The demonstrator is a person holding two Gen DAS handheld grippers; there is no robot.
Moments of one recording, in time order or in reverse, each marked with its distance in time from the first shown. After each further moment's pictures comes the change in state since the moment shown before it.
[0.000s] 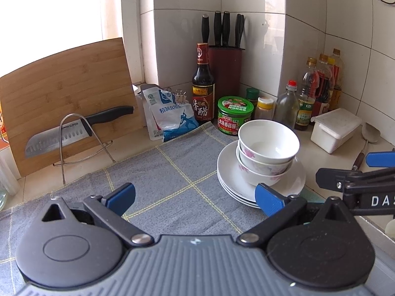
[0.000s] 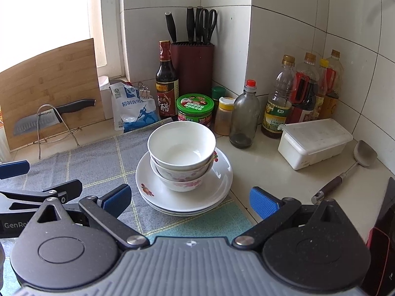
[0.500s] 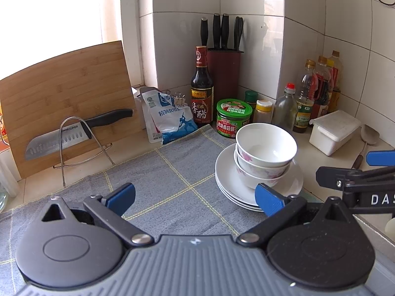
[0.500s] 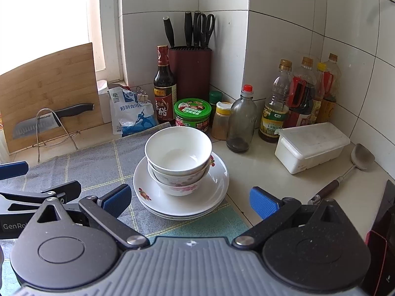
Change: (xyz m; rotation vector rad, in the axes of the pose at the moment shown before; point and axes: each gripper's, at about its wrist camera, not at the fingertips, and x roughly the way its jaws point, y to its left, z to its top) left arm -0.003 -0.003 0.003 -0.002 -0.004 -0.002; right arm -0.004 -0.003 0.004 -0.003 -0.012 -0.002
